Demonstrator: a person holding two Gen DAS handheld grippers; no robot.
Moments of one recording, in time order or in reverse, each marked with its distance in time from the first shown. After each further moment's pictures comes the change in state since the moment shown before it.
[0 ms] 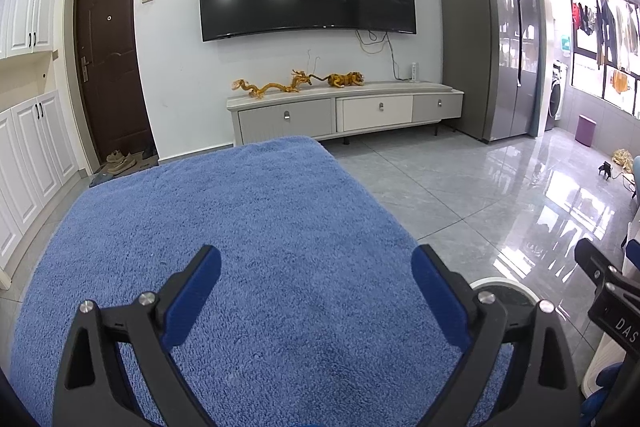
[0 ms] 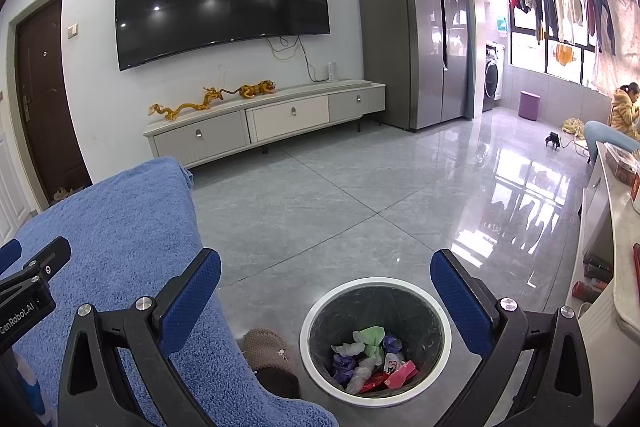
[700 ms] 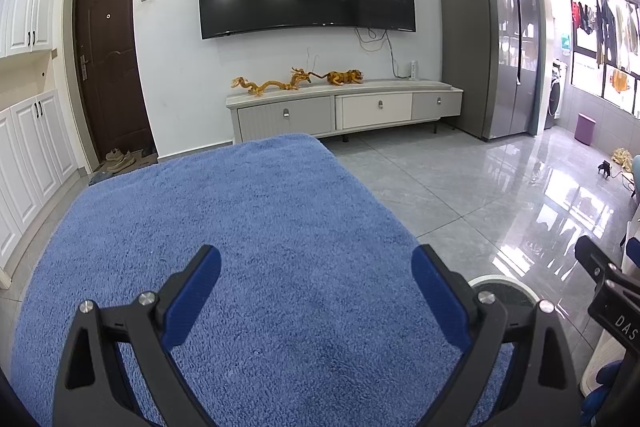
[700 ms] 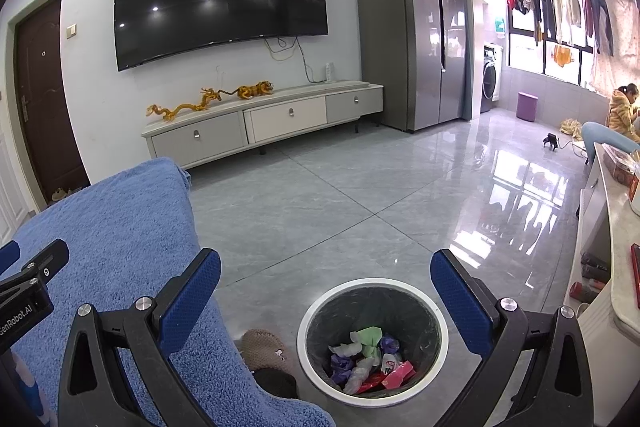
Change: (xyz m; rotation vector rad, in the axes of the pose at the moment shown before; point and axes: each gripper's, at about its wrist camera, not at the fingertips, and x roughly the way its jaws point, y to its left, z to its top) left arm 0.000 0.000 0.000 0.001 0.008 -0.003; right arm -0.003 -0.001 -0.001 0.000 -0.005 -0.010
